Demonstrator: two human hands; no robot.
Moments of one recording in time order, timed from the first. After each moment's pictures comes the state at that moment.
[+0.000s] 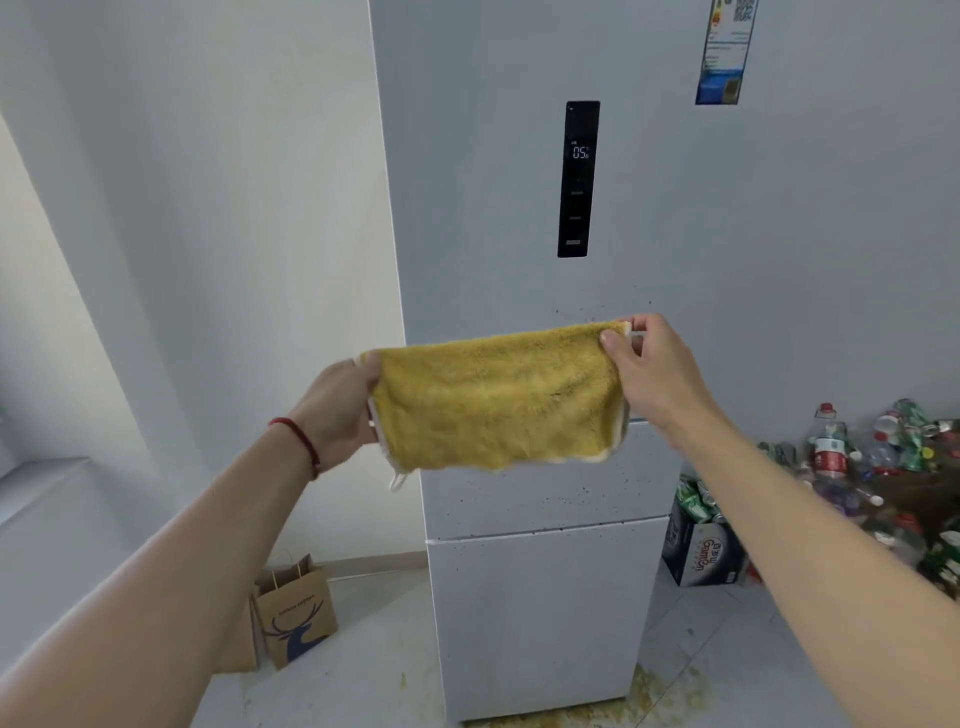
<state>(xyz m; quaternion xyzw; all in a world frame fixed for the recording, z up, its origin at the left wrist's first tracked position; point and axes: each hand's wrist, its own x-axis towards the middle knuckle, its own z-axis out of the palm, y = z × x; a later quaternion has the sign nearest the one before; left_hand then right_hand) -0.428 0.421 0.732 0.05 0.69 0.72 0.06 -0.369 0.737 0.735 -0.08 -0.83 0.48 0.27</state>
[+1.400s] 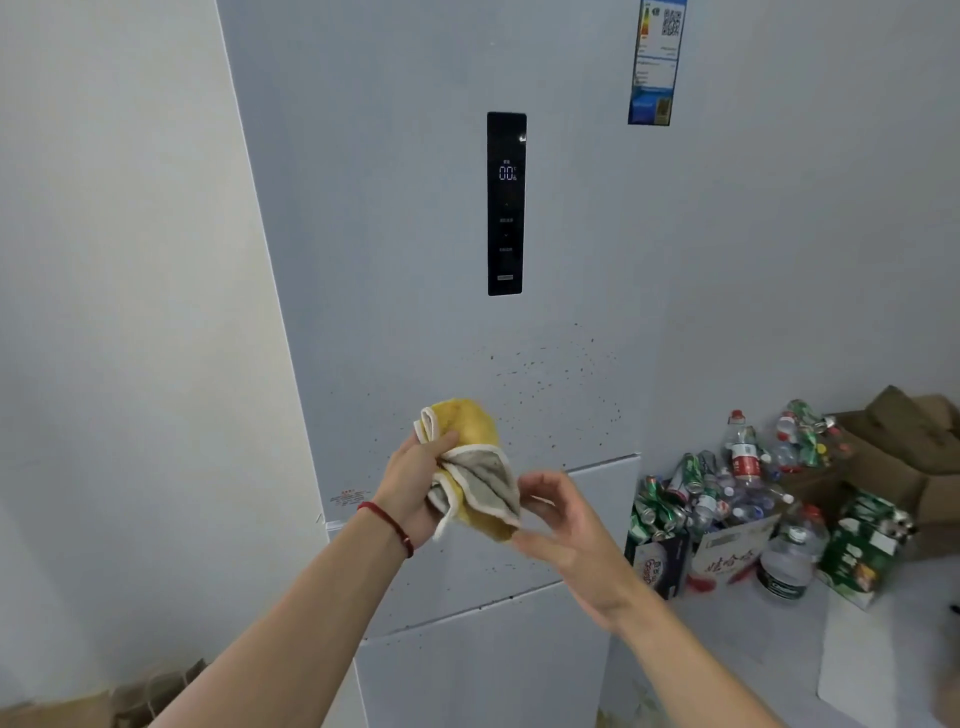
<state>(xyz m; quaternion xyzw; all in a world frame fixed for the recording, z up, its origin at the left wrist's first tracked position) -0.544 0.582 0.665 0.02 0.49 0.83 0.26 -0.416 0.746 0.607 0.03 -0.68 0.72 0.10</state>
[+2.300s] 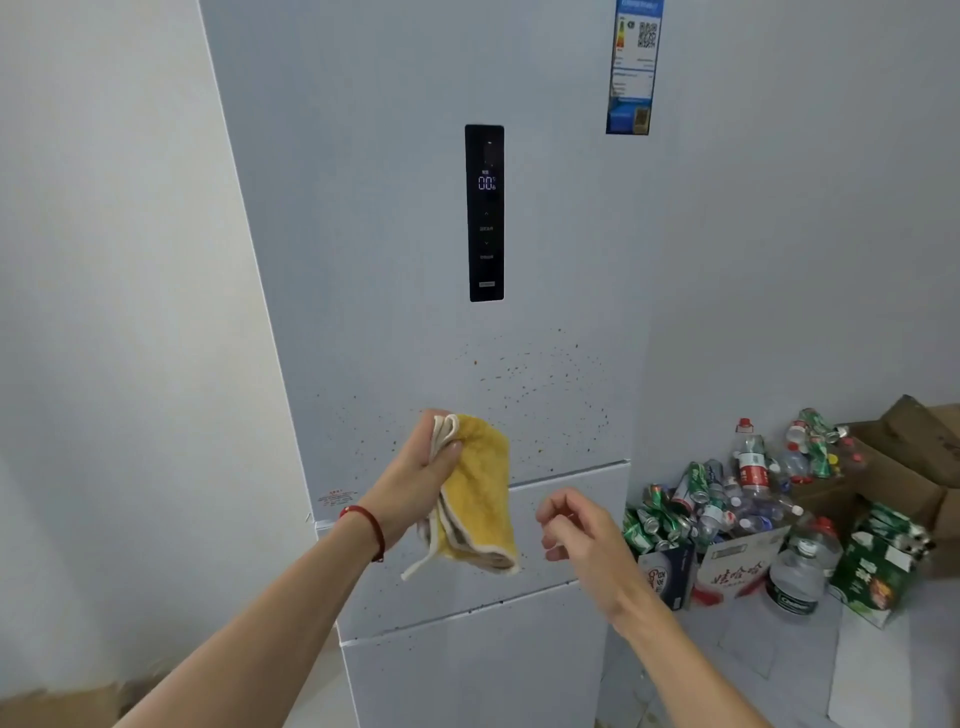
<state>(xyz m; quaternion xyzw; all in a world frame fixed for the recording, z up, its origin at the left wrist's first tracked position) -0.512 0.586 0.674 0.28 0.76 0.58 0.07 -0.392 0.777 0.613 -0.06 -0.76 0.63 0.16</state>
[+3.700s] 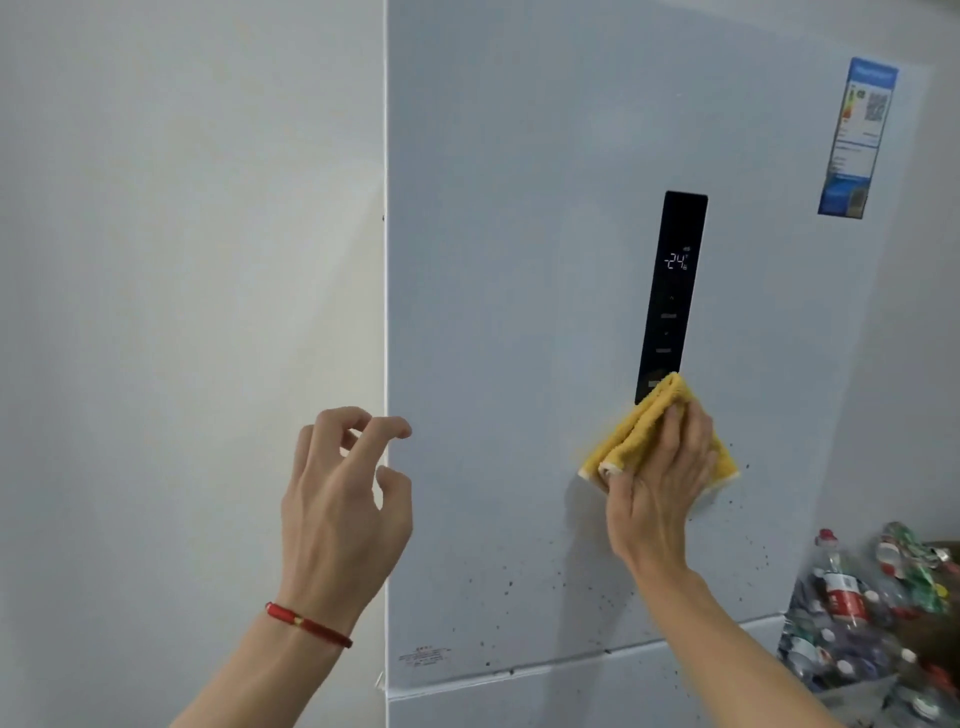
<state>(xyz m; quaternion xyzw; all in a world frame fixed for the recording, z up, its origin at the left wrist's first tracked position) -0.641 0.449 0.734 0.21 0.77 0.35 -0.49 -0.657 0.752 0.679 -0.08 -0.77 0.20 0.60</state>
